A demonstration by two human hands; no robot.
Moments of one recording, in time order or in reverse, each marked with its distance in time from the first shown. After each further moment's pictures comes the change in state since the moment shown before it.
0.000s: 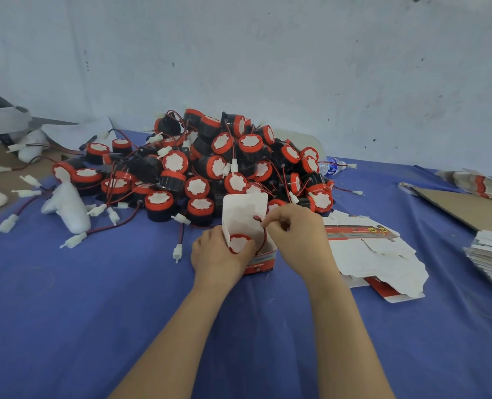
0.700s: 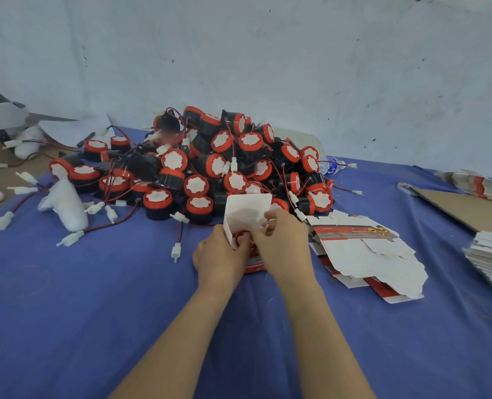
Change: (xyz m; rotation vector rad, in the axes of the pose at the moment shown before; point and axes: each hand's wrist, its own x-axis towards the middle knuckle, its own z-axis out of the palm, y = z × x) left_hand -0.001 0.003 0.007 -0.053 0.021 -0.020; right_hand -0.004 -0.005 0.025 -0.010 -0.024 0.190
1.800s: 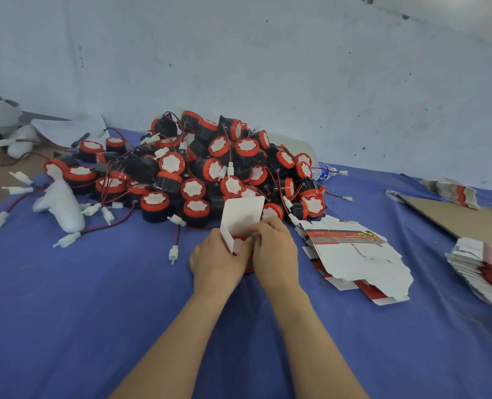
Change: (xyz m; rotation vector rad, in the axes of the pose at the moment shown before) left_hand -0.001 -0.003 0.001 0.038 0.015 0.033; right_hand 0.004 0.023 0.023 -0.266 0.117 -0.243
